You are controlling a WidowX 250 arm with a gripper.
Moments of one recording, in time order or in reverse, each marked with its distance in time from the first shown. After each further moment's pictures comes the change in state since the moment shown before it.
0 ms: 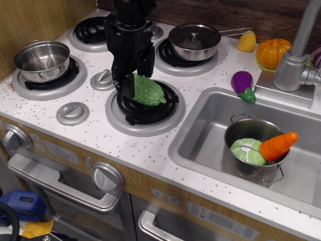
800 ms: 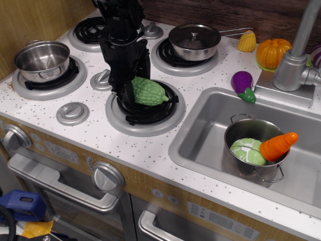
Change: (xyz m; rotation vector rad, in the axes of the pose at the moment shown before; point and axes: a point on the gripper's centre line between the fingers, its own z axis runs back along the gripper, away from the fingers) arm 0.012 0.004 -0.019 -0.017 0.010 -0.018
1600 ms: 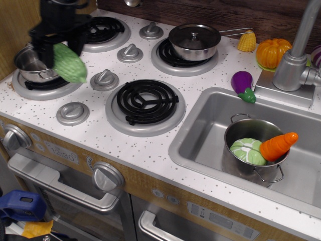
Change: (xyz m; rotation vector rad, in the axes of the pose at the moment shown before) arm 0.125 0.020 0.046 0.161 -0.288 -0.323
